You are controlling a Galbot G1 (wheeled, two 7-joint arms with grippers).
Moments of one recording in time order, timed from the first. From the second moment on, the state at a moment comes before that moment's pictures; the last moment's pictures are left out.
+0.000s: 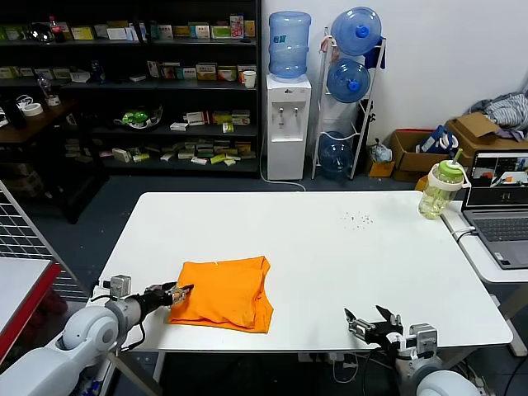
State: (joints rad) left arm 1.01 -0.67 -0.05 -1.64 -1.09 0.41 -0.01; right arm -1.52 0.92 0.42 2.06 0.75 -0.46 0.24
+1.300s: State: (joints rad) left arm 1.07 -0.48 -0.18 -1.88 -1.22 0.52 -0.22; right arm -1.47 0.91 0.36 2.07 0.69 -0.41 0.23
